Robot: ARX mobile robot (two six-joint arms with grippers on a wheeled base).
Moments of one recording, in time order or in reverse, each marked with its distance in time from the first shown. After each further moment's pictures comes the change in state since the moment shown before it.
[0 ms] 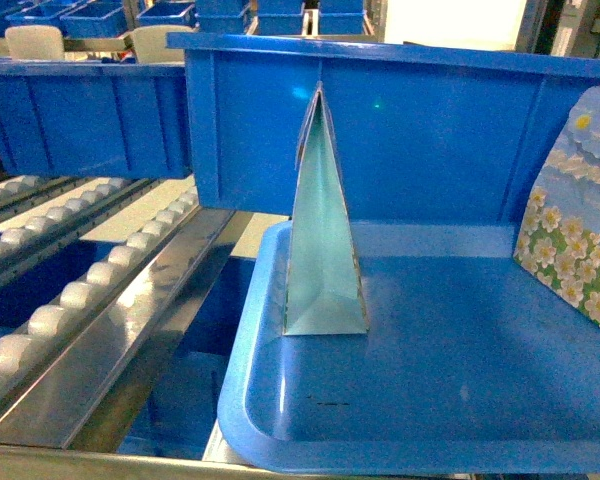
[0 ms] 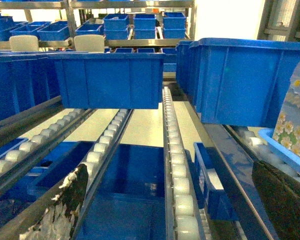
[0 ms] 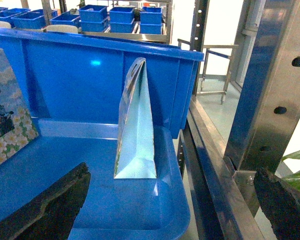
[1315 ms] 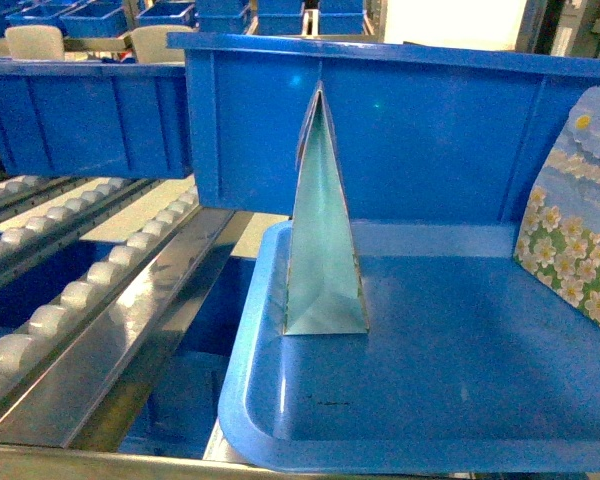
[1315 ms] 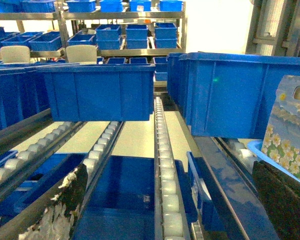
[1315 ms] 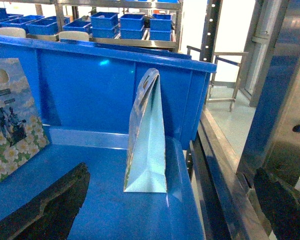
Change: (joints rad) left arm -0.066 0.175 0.000 0.215 -0.031 0.001; right arm 0.025 0.165 0.000 0.187 -0.017 -0.002
